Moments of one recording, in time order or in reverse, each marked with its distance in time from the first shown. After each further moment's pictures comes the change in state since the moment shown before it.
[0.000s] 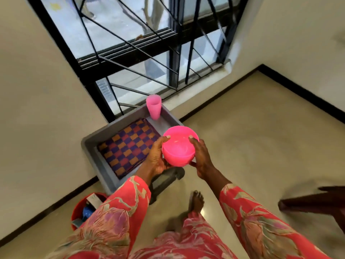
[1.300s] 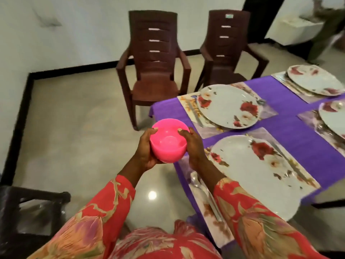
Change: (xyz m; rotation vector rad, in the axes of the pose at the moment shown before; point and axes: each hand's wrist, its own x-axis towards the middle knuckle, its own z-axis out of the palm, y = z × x) left_hand -0.371 -0.435 0.082 0.847 -0.935 -0.494; right_hand -0.541 0.267 -0.268 0.432 1.166 -0.424
